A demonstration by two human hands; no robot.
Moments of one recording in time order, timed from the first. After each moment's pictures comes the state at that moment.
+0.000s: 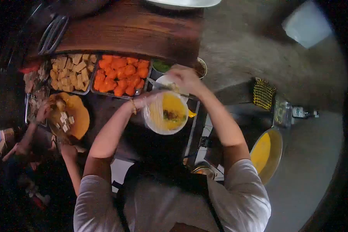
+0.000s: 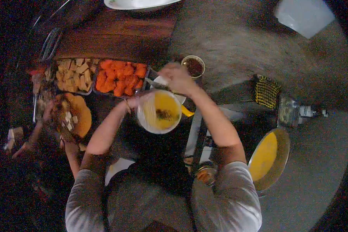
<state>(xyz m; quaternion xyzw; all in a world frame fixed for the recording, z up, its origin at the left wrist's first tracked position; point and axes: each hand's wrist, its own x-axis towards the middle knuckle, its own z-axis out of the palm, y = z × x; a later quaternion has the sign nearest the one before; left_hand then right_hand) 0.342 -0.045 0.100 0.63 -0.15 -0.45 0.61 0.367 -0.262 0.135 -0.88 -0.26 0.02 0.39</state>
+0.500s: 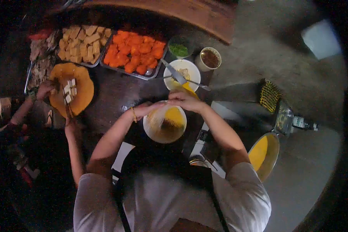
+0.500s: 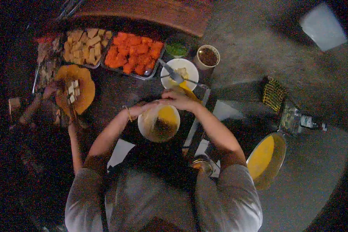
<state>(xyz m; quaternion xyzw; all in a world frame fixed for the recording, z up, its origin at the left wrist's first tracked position) 0.227 -0.003 -0.015 0.62 -0.03 -0.50 0.60 0.268 -0.228 0.055 -0.78 -0.30 0.28 0.47</state>
